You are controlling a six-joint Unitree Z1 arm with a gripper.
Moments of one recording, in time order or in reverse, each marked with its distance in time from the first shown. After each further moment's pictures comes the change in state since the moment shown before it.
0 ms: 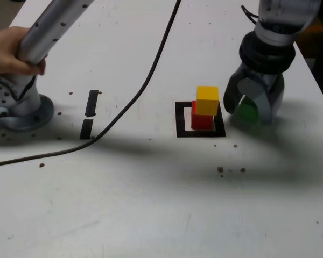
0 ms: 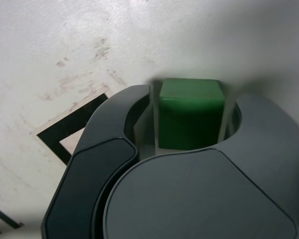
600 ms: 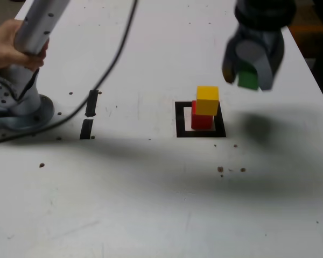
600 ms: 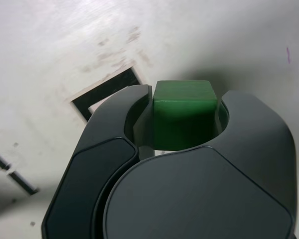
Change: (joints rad) arm -0.006 -0.144 -0.096 0.163 0.013 -0.064
